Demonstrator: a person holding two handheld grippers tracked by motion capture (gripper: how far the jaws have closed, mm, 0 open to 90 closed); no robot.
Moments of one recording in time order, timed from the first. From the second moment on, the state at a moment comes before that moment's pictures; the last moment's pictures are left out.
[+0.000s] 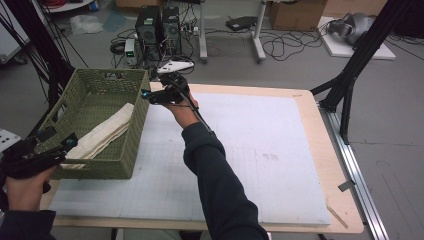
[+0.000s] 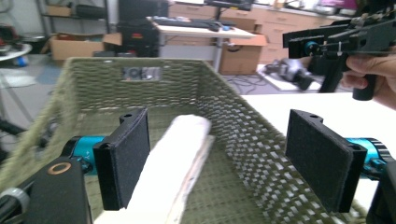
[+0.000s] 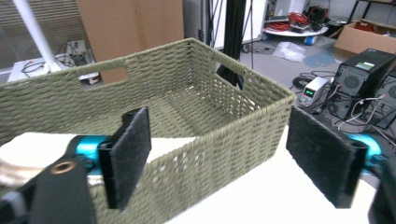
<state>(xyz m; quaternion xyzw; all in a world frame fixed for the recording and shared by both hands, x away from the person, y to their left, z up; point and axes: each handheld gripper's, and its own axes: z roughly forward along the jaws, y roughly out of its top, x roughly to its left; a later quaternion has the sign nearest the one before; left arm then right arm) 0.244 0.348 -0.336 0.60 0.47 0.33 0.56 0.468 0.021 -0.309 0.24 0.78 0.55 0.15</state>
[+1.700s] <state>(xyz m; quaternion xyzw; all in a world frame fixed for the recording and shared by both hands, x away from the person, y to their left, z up) 0.295 0.146 -0.379 0.71 0.31 0.19 0.60 0.294 -0.292 -0.391 0.39 0.75 0.46 0.27</state>
